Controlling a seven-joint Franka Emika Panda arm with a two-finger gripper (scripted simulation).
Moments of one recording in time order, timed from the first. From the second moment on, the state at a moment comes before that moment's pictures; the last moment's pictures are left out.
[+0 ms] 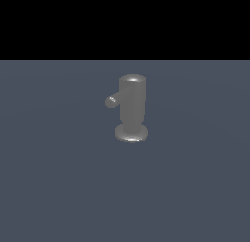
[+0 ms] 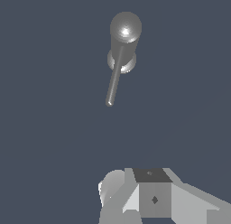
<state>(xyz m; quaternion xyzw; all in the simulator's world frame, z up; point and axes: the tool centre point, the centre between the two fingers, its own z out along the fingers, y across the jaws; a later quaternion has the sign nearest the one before) -0.245 -0.011 0.489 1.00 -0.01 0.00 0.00</state>
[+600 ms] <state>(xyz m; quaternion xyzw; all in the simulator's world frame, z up) -0.239 -0.004 0.466 1.00 -0.02 0.00 0.00</state>
